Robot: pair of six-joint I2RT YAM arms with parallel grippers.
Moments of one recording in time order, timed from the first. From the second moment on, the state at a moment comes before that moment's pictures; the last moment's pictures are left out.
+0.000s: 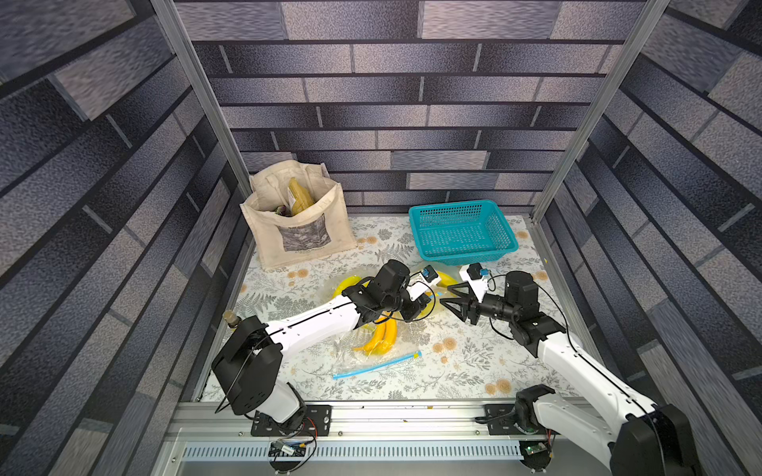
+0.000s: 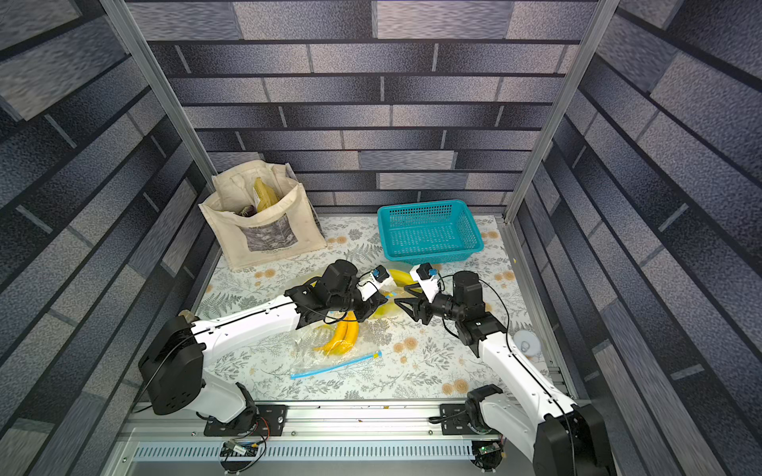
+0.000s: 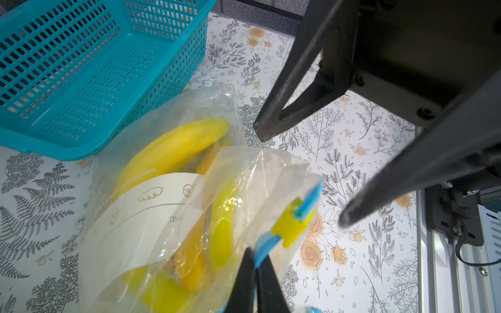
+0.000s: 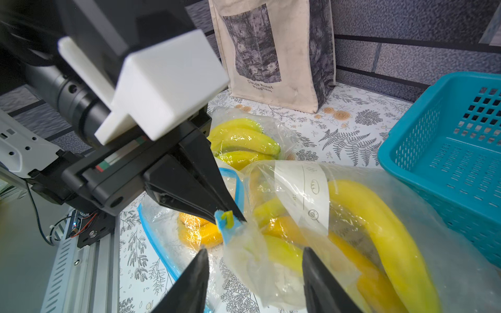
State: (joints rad) left arm -0.82 1.52 1.04 -0.14 0.32 0.16; right arm 0.33 1.01 0.56 0.03 -0.77 -0.09
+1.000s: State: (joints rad) left arm -0.81 1.52 1.04 -0.14 0.31 0.14; right arm 0.36 1.10 0.66 -0.08 -0.84 -0.16
